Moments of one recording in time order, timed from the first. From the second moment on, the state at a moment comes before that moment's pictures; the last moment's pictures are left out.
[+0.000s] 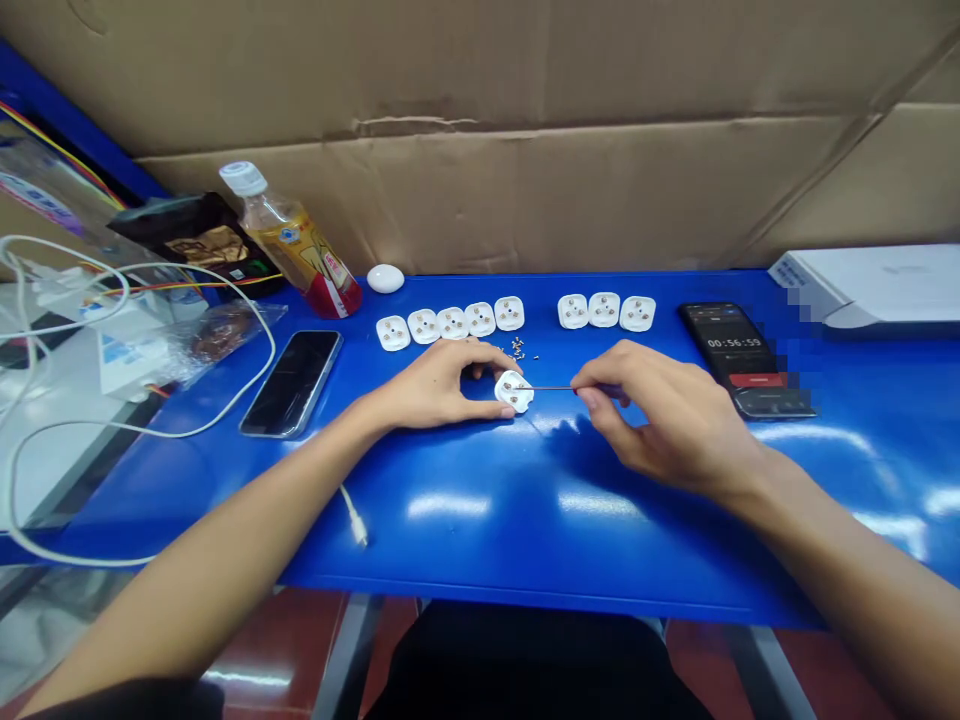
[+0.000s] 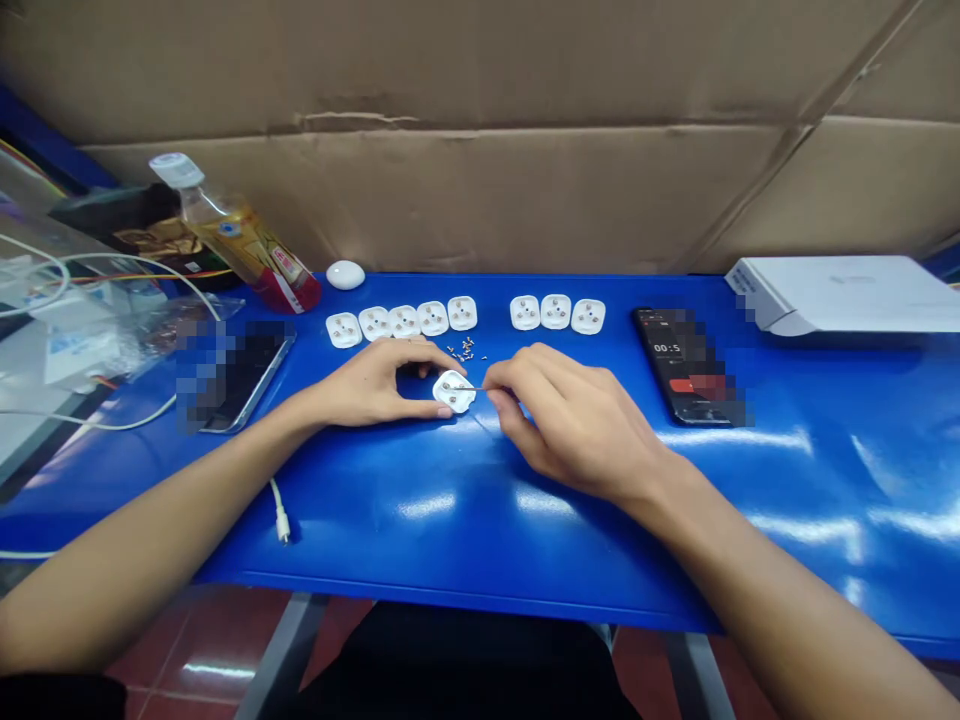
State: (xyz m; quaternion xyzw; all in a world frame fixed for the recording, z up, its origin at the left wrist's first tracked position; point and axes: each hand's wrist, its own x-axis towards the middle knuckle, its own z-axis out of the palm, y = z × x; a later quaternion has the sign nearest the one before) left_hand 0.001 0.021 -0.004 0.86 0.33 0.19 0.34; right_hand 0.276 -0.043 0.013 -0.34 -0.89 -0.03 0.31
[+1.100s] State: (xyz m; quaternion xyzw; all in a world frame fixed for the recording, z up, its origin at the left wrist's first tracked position) left_hand 0.008 0.016 -0.009 0.86 0.28 0.21 0.37; right_hand 0.271 -0.049 0.020 -0.42 -0.86 0.01 0.30
